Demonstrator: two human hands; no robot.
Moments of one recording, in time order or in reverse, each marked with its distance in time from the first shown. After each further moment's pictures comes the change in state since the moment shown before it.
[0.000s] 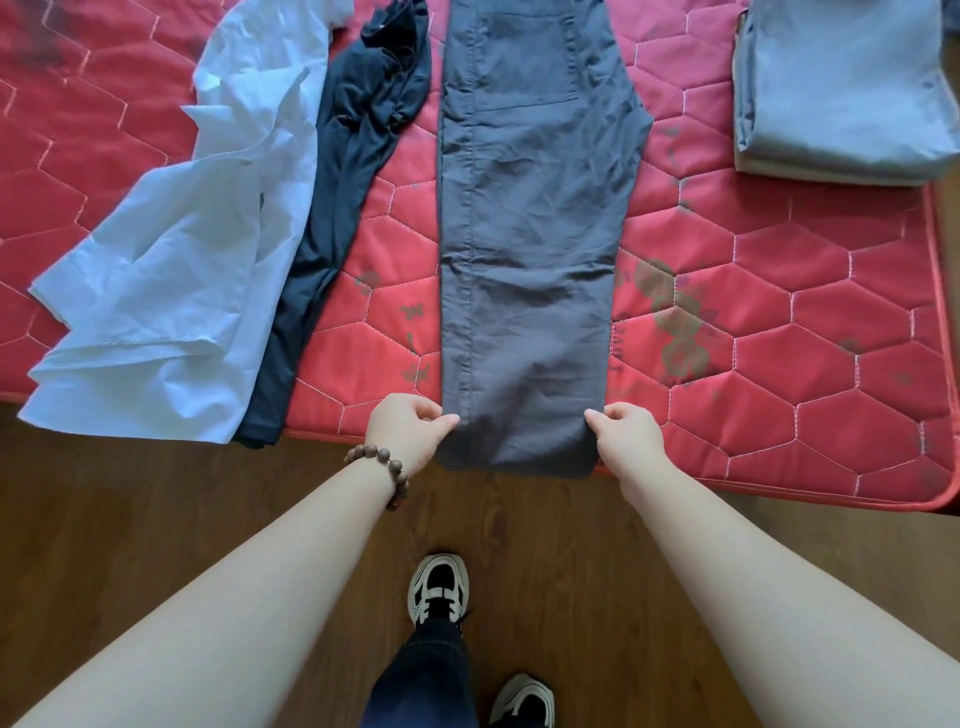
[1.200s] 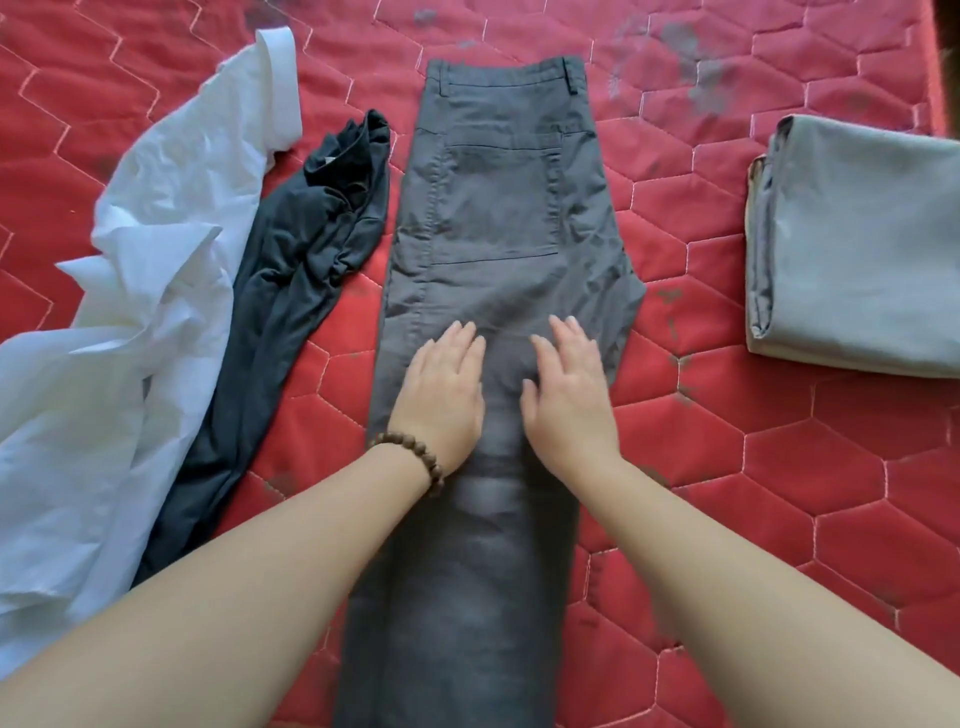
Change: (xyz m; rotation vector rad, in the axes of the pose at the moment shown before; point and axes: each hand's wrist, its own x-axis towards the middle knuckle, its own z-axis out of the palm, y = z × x) left_hand 0.216 0.169 0.008 0.645 0.169 0.526; right_hand 0.182 -0.194 0.003 -0.628 0.154 -0.863
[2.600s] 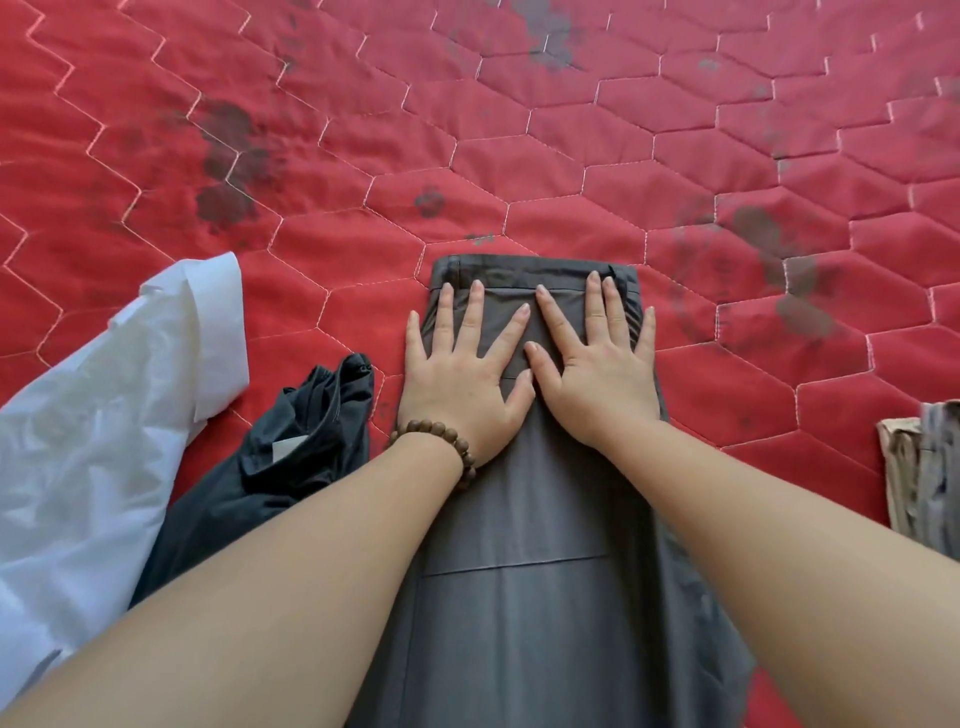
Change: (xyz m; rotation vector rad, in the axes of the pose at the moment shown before) left_hand 0.323 -0.084 -0.016 0.178 0.141 -0.080; right_hand 0.355 0.050 0.018 -0.282 -0.042 0.021
